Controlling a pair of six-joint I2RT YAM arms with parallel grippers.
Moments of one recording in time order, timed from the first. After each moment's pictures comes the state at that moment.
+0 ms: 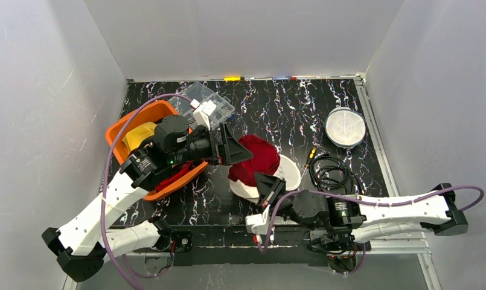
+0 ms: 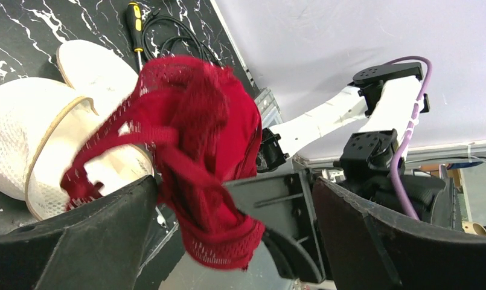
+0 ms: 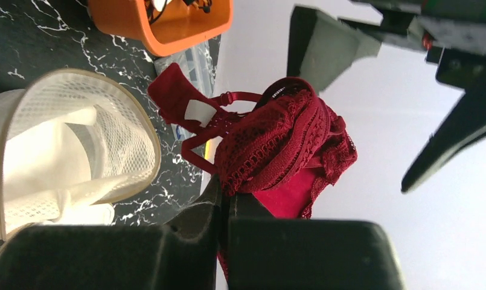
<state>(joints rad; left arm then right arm) -0.76 0.98 1.19 -0.52 0.37 -0.79 1.61 0.83 0.74 -0.11 0.54 -1.27</state>
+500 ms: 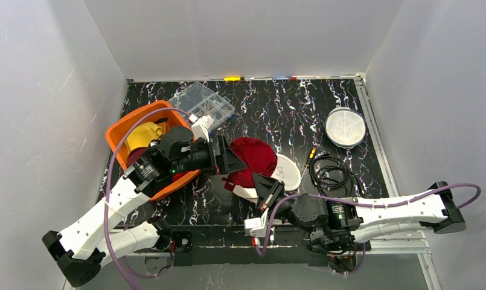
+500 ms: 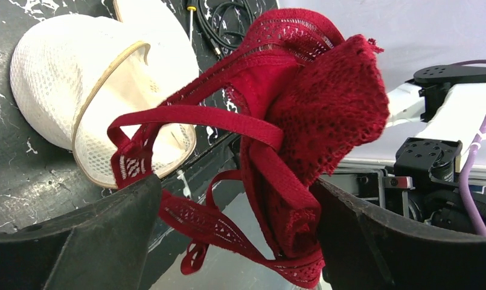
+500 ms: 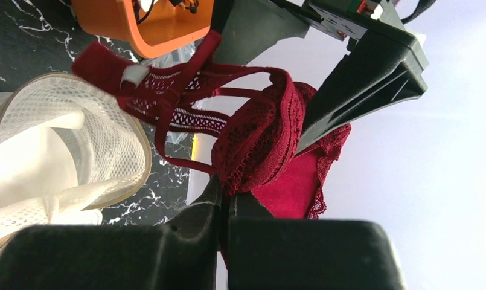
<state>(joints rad) -0.76 0.92 1.05 -0.60 0.30 -0.82 1.67 0.86 0.70 -0.01 0.60 -1.35</state>
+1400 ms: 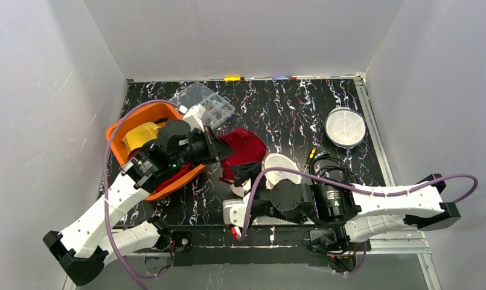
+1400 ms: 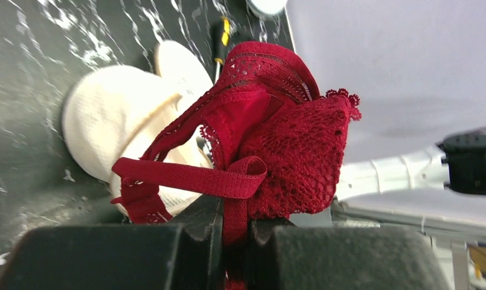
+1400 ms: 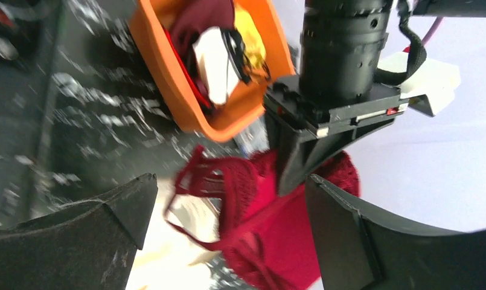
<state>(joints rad) -0.74 0.95 1.07 -0.57 0.18 -0.83 1.68 1.09 1.14 -0.38 0.45 -0.85</state>
